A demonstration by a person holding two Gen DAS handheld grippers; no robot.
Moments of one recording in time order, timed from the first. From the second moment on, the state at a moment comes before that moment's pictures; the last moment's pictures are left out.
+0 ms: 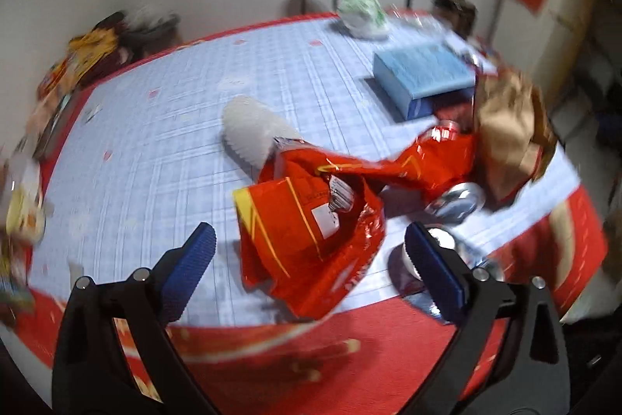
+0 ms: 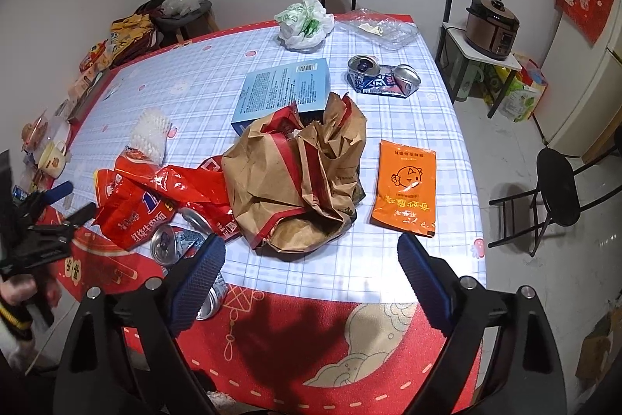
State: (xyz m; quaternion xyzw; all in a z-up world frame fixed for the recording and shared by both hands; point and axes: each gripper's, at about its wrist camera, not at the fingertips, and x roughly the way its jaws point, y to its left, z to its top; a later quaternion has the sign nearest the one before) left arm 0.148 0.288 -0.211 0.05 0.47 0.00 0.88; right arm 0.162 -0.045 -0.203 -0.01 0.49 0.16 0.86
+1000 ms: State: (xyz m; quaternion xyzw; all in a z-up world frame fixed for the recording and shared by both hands) left arm 0.192 0.301 -0.255 0.02 0.50 -0.04 0.87; right arm 0.225 -0.031 -0.242 0.00 0.49 0.21 0.85
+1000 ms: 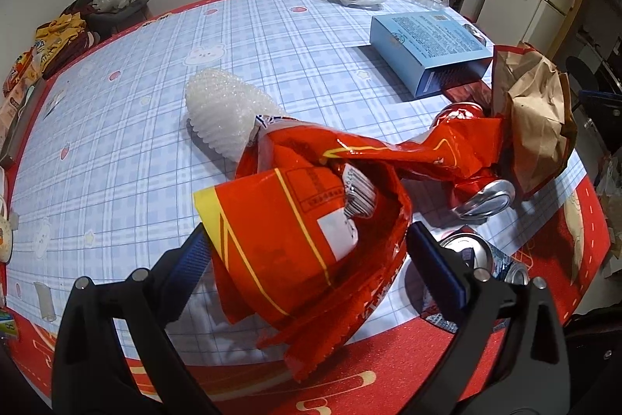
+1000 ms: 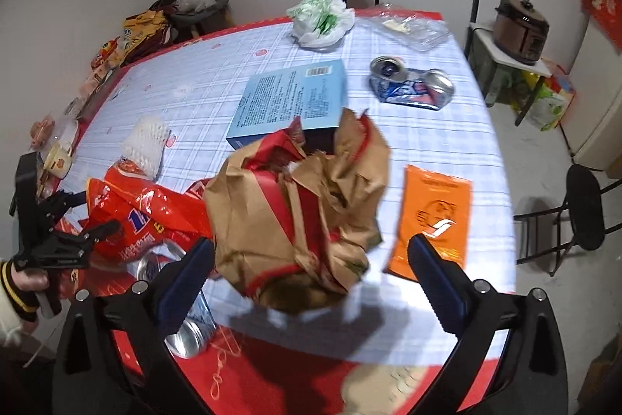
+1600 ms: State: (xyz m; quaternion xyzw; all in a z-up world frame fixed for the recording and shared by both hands) left arm 0.191 0.301 -0.267 0.02 0.51 -0.04 0.86; right arm 0.257 -0.016 -0.278 0.09 0.52 0.18 0.83
